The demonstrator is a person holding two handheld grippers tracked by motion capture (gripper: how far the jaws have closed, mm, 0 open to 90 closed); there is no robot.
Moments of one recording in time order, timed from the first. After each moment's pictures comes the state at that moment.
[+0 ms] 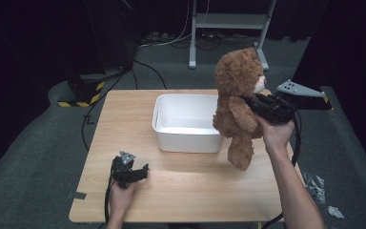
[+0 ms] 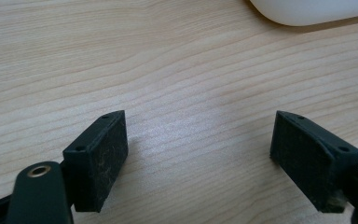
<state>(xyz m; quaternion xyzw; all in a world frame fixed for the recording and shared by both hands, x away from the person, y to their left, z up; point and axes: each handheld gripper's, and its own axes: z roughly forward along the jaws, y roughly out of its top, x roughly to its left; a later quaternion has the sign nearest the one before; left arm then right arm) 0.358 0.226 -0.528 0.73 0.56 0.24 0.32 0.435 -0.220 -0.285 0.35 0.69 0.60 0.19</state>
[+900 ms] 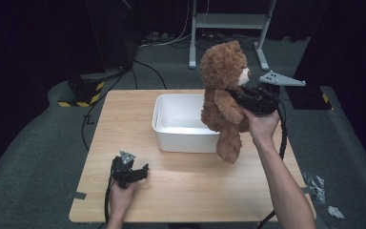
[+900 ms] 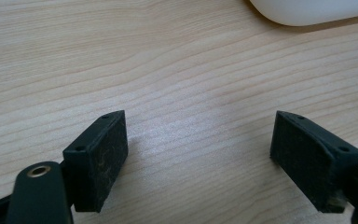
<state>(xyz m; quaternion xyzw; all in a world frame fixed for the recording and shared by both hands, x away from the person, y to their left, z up) 0.359 0.226 -0.528 0.72 0.56 0.24 0.32 0.453 -0.183 -0.274 0.34 0.70 0.60 0.18</state>
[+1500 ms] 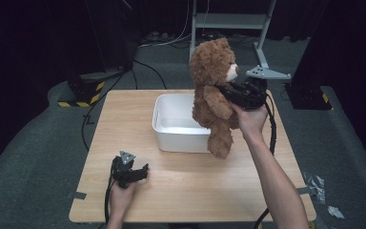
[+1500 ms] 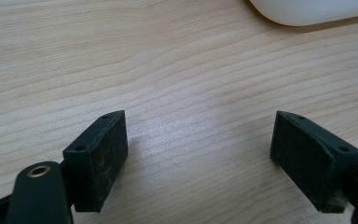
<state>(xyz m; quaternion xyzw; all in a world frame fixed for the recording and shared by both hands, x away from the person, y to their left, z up) 0.359 0.226 -0.528 0.72 0.56 0.24 0.32 0.466 -0.157 -0.271 0.34 0.71 0.59 0.17</state>
